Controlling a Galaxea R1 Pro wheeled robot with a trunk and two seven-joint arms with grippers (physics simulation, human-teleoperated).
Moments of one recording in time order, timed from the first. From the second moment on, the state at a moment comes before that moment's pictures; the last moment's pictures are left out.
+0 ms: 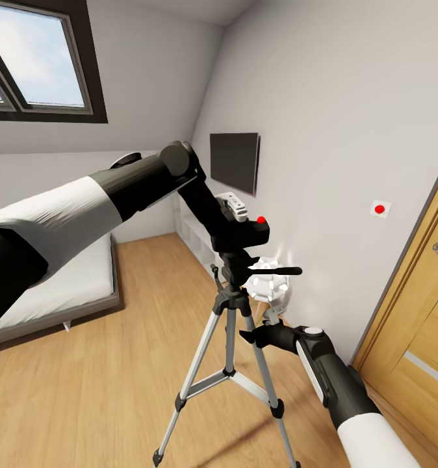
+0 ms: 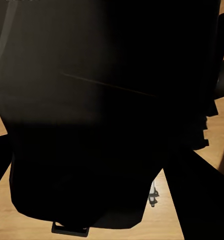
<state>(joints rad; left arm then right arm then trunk) -1.80 -0.01 -1.24 -0.74 0.36 1.02 -1.06 -0.57 0.01 0.08 -1.07 0.11 0.54 0.55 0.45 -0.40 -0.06</state>
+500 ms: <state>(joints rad) -1.80 -0.01 -1.25 -0.74 0.36 1.02 -1.06 -0.59 0.01 0.08 -1.03 0.11 0.53 0.55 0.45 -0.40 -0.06</state>
